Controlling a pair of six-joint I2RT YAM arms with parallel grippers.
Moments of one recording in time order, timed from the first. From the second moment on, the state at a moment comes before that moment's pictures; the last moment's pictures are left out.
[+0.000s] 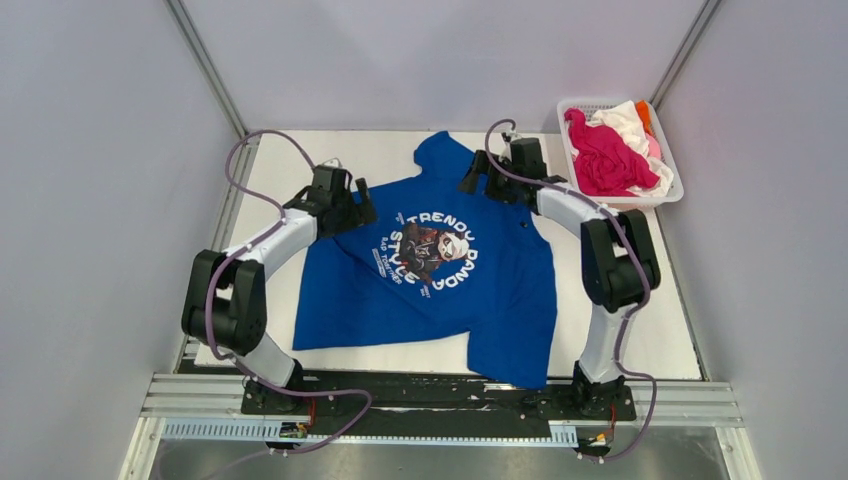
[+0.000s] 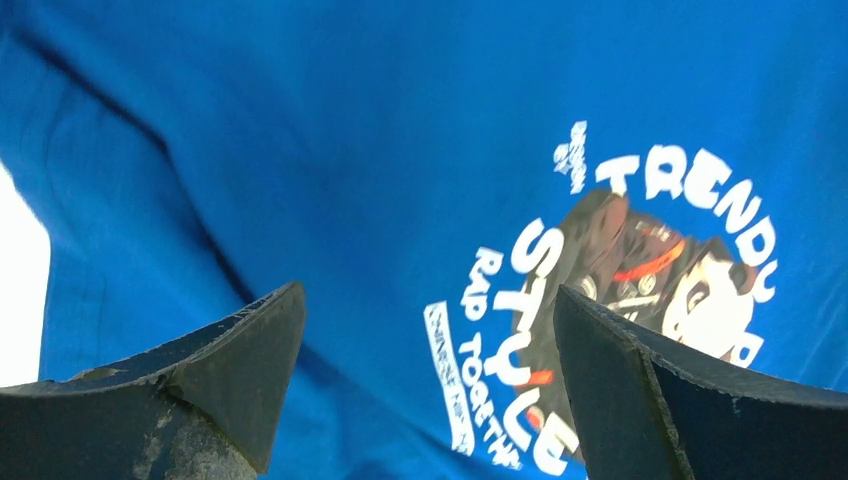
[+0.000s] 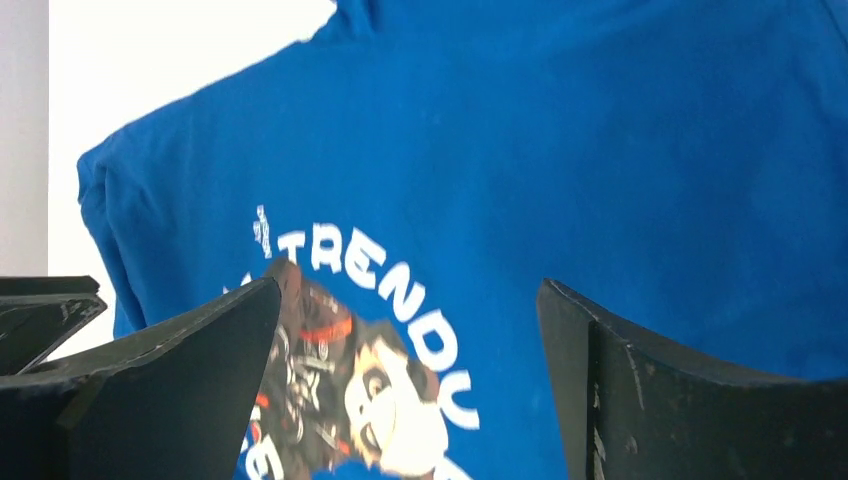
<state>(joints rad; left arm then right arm) -0.28 1.56 1.01 -0.30 -0.05 -0.56 0.27 1.88 1.29 -0.06 -0.30 0.49</state>
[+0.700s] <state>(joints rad) -0.28 2.09 1.50 -0.29 0.03 -0.59 0.21 2.10 1.42 -0.07 -0.14 0.59</state>
